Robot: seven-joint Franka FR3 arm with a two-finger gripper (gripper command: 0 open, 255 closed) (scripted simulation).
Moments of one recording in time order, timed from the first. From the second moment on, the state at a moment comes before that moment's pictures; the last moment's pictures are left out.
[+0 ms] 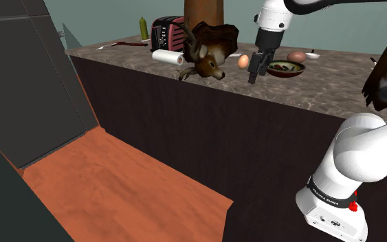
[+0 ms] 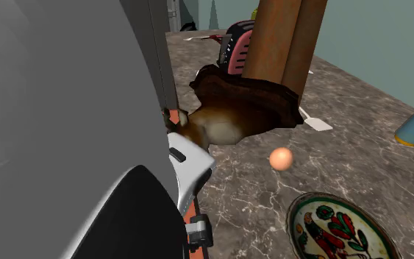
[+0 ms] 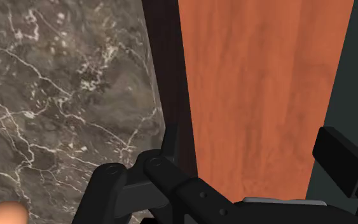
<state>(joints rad) 0.02 -0.77 -0.04 -2.36 -0.02 1.69 -0.06</state>
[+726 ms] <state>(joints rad) -0.03 -0.50 -0.15 -2.17 -0.14 1.74 -0.22</state>
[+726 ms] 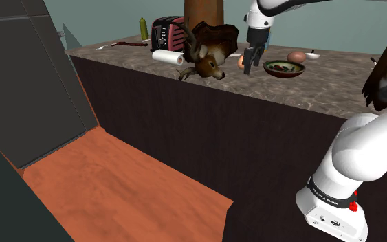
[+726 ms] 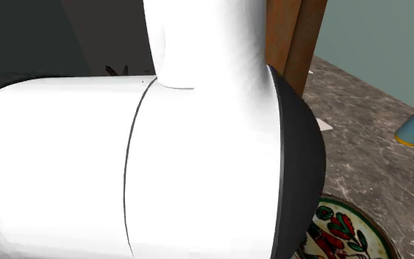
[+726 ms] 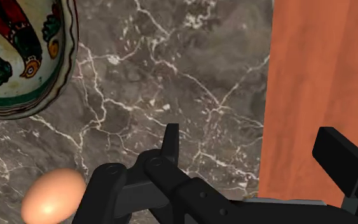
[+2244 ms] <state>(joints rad) -0.12 0.13 -0.29 -1.60 -0.20 1.79 -0.50</state>
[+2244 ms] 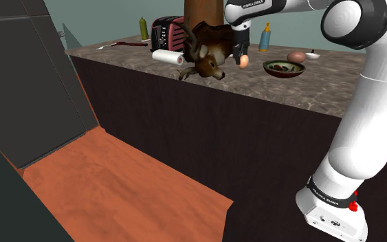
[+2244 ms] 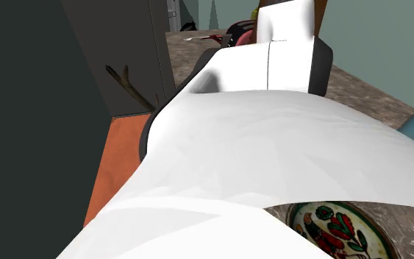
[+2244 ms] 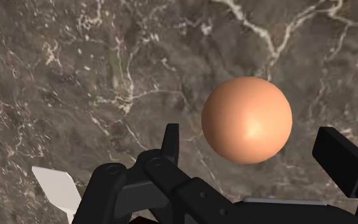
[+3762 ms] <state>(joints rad) -0.12 0.14 -0.30 -1.58 -0.19 1.77 -0.51</state>
